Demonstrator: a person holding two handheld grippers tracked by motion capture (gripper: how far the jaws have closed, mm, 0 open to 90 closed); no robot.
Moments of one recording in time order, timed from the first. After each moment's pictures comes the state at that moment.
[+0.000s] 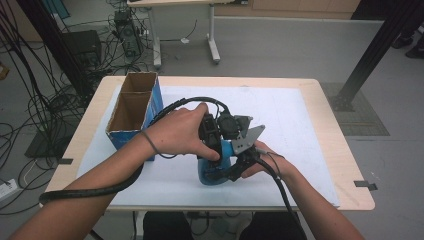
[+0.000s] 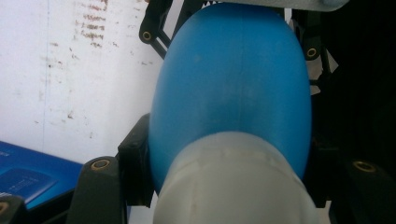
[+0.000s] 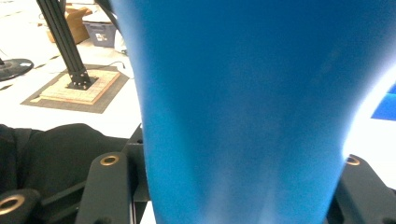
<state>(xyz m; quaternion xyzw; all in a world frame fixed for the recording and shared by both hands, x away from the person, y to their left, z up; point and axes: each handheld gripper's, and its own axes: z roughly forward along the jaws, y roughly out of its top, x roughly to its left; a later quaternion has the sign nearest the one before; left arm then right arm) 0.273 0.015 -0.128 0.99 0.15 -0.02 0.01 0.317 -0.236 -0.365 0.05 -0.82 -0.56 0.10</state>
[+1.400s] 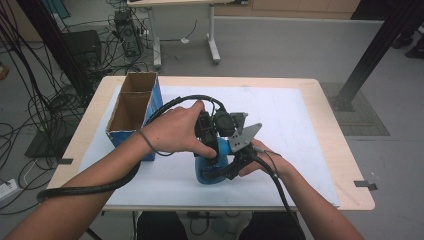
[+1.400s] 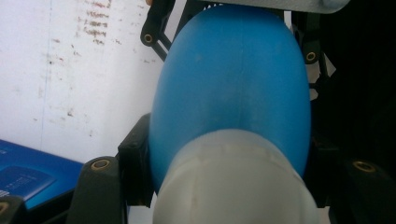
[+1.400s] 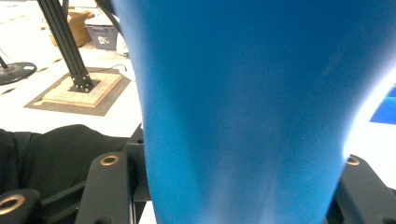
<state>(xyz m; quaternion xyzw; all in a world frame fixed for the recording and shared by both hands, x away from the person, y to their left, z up) 0.279 0.027 -0.128 0.99 0.16 -0.02 0.02 0.324 -0.229 -0.366 0.05 -0.82 -0.56 0.11</state>
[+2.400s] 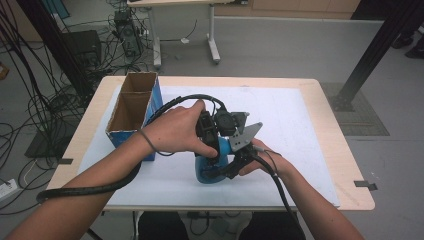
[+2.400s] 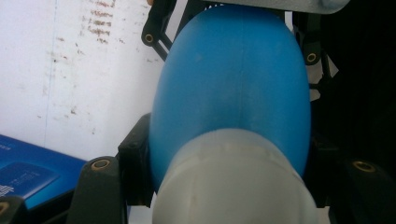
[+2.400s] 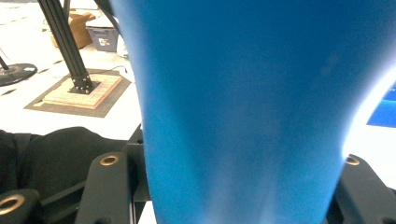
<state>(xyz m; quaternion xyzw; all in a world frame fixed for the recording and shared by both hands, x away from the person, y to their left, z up) 0.276 0.024 -0.125 0.99 0.16 -0.01 0.02 0.325 -0.230 -0.367 0.05 -0.82 -0.57 0.10</state>
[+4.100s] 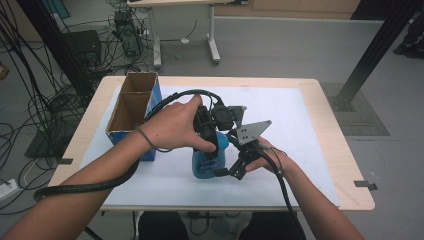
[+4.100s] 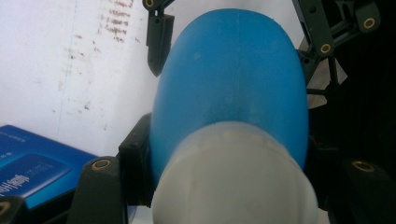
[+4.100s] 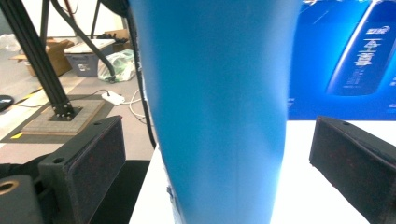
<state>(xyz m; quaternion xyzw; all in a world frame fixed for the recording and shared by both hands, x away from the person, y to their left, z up) 0.280 0.028 -0.120 0.98 0.18 0.00 0.02 0.318 -0.254 -0.377 0.00 -0.80 -0.60 0.09</state>
